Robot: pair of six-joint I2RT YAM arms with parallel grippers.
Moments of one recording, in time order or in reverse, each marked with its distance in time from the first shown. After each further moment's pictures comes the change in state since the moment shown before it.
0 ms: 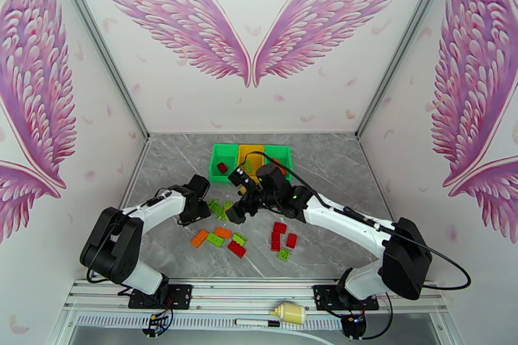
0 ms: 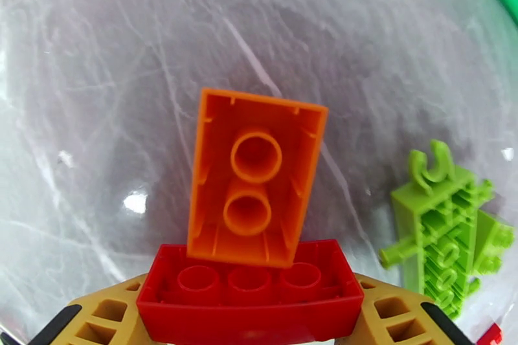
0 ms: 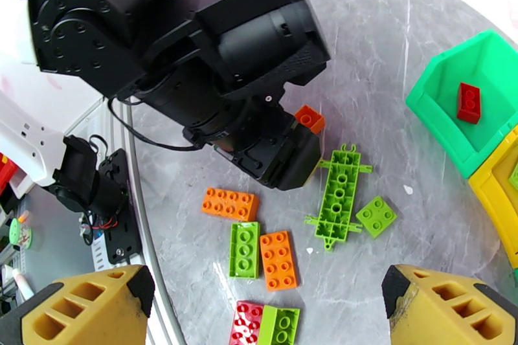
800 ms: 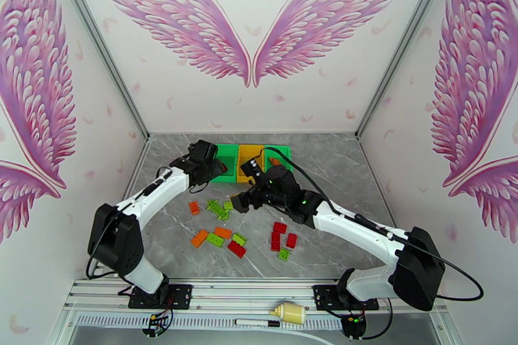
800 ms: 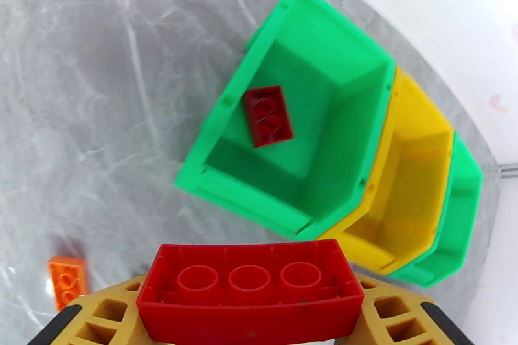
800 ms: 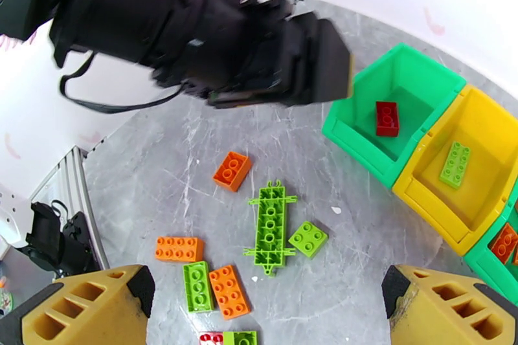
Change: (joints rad) left arm -0.046 0.192 0.521 0.078 -0.047 -0.103; right arm -0.027 -0.098 -0.097 0.122 0.230 0.094
